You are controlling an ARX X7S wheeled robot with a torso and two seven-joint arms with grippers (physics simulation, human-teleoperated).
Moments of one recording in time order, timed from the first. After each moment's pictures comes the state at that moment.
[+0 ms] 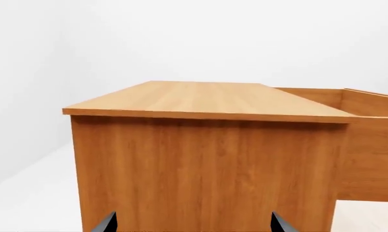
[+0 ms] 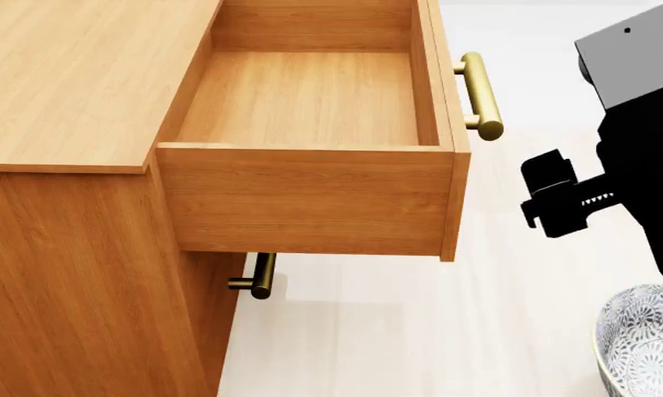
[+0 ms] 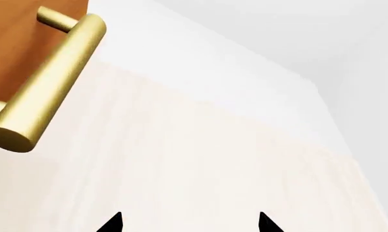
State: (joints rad) left arm -1.80 -1.34 2.66 0.83 -0.74 0.63 -1.37; right arm 1.82 0.82 -1.66 0.27 1.49 0.76 0.47
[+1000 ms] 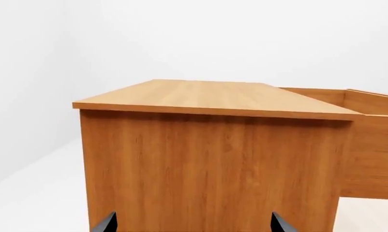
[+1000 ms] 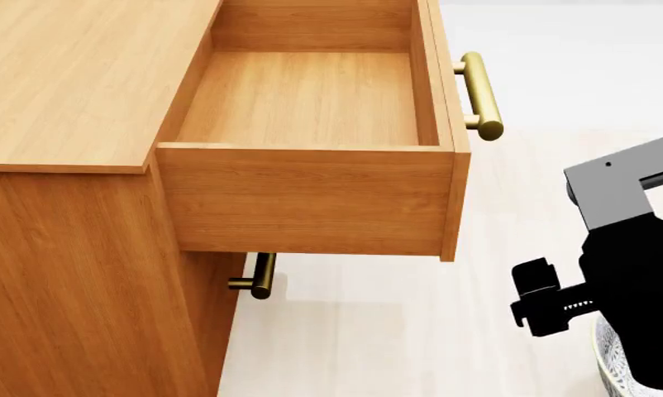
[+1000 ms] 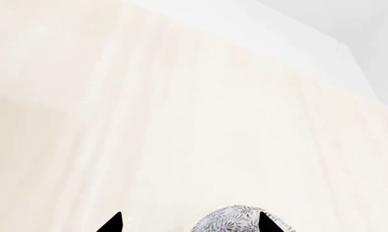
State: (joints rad) left arm -1.74 -1.38 2.63 0.83 -0.71 0.65 -1.35; right arm 1.54 0.86 -1.68 0.29 1.49 0.57 0.46
